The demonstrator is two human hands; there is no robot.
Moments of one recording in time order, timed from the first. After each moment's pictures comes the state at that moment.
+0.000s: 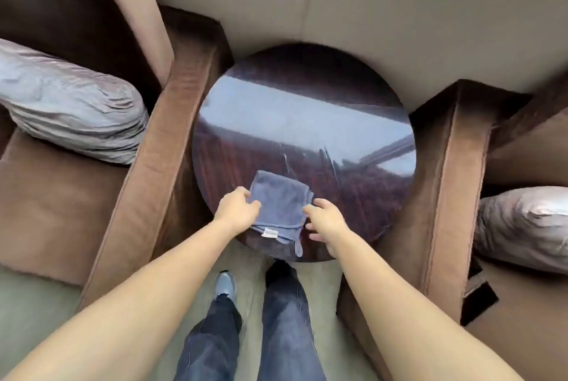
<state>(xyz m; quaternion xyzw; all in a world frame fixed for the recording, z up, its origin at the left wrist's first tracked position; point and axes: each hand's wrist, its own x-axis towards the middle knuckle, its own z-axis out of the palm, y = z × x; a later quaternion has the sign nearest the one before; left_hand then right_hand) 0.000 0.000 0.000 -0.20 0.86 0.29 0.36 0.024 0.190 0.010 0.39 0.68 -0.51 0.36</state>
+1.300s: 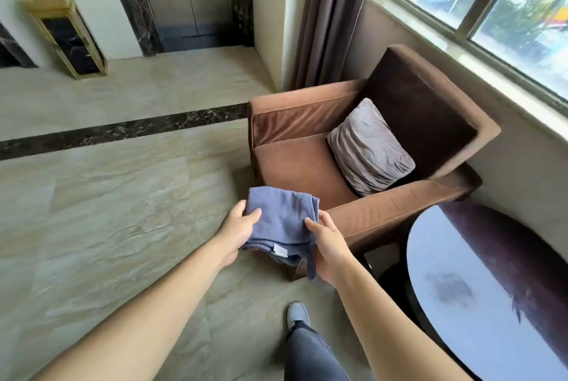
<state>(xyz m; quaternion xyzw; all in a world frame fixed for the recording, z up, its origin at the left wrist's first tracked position) 0.510 -0.262 0.231 -0.50 0.50 0.69 -0.18 0.371 -0.144 0.219 -0.03 0.57 -0.63 0.52</state>
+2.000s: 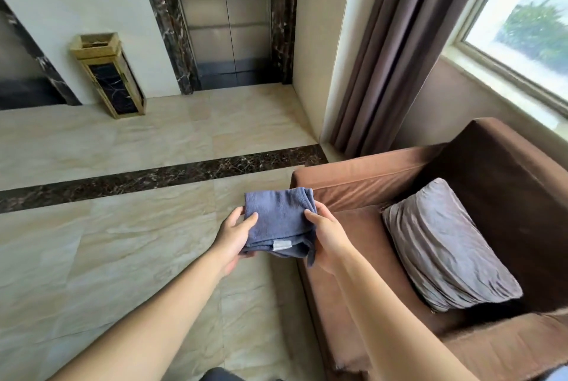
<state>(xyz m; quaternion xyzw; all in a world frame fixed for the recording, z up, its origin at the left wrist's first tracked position) 0.443 -0.656 0.260 -0.54 0.46 0.67 -0.22 0.277 -0.575 0.264 -0.10 0.56 -0.61 0.54</state>
